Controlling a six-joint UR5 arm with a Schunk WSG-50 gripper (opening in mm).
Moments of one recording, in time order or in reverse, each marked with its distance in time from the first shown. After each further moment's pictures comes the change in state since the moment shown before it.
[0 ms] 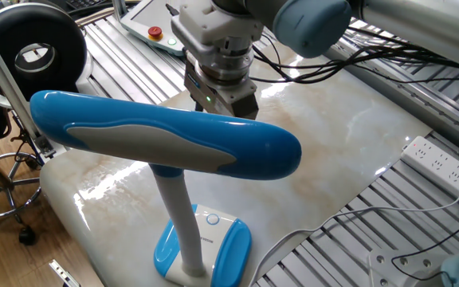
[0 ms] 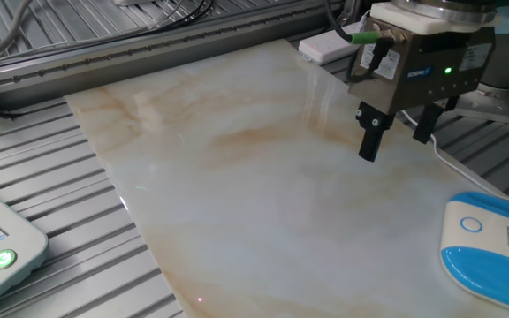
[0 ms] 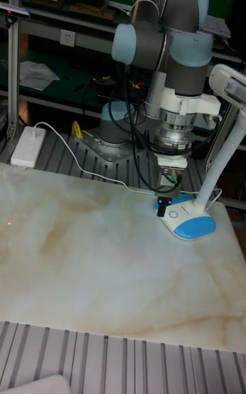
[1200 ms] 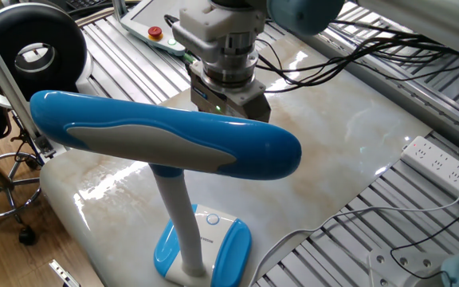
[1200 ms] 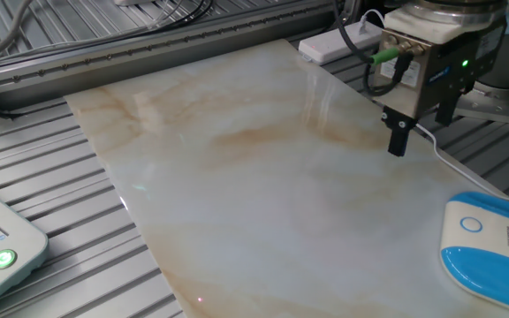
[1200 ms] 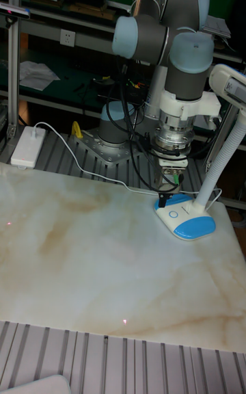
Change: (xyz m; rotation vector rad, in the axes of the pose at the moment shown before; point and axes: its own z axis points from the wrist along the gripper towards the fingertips) arm -0.006 0.044 -0.004 -0.176 -0.034 -0.081
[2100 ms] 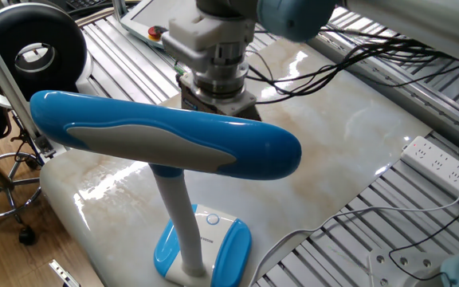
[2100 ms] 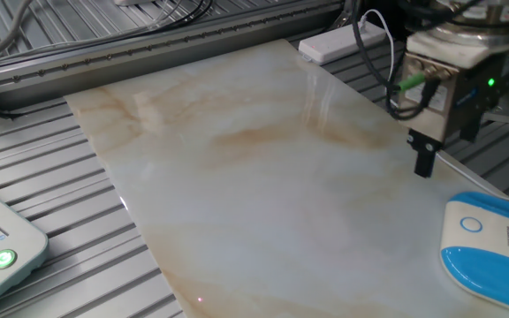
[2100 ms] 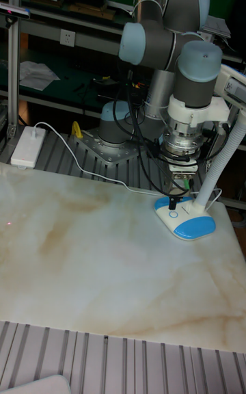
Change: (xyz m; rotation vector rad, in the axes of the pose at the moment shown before) arm -0.032 0.003 0.015 -0.015 -0.025 0.002
